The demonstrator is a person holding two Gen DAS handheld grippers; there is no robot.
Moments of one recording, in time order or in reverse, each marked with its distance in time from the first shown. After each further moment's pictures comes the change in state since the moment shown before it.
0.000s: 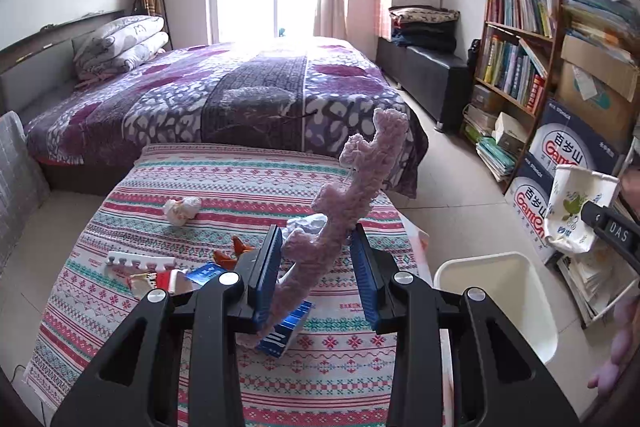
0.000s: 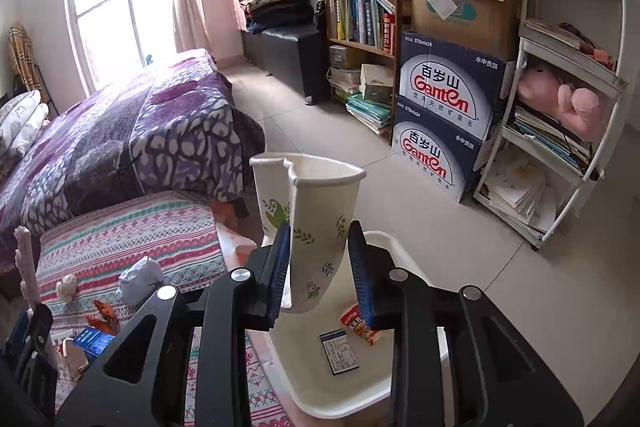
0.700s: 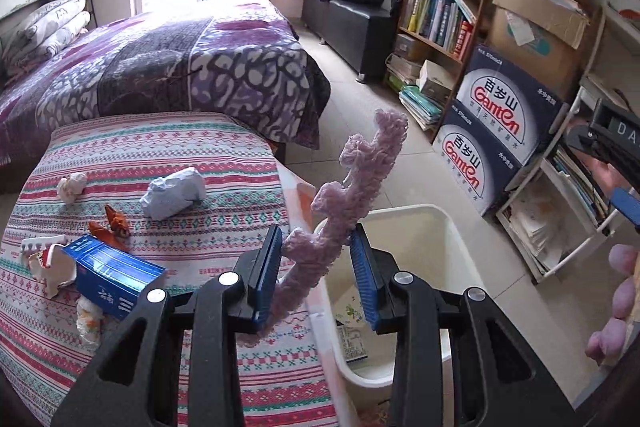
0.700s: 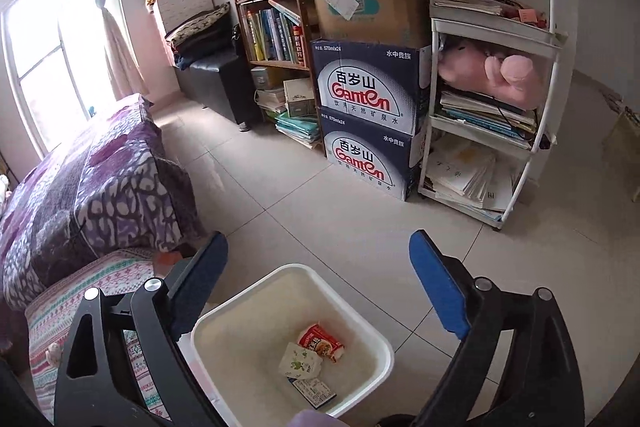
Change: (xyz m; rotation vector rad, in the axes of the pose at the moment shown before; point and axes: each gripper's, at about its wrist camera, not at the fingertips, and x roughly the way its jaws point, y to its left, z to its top) left arm 0.029 -0.116 -0.023 0.089 0.153 -0.237; right arm 0.005 -0.097 0.022 0.209 -0.045 -0.144
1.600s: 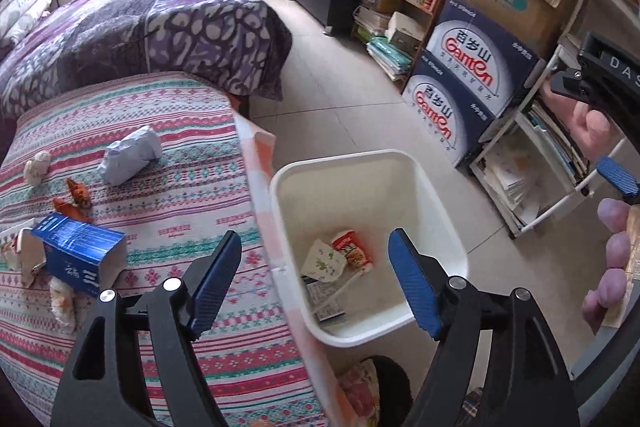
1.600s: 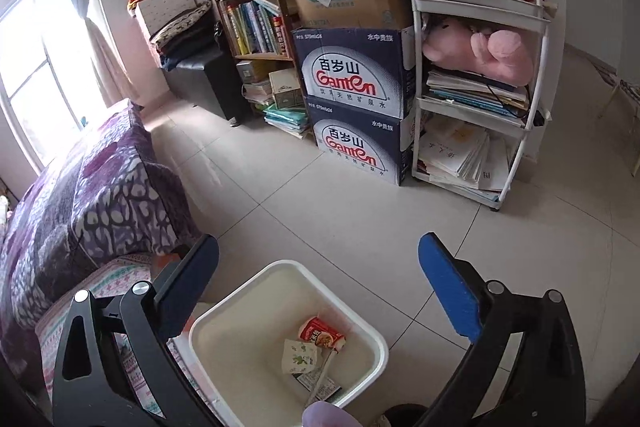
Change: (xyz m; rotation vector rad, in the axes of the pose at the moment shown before) left arm 0.015 -0.006 -0.016 0.040 0.172 -0.066; right arm 0.009 -0.009 0.000 0.044 0.060 0.006
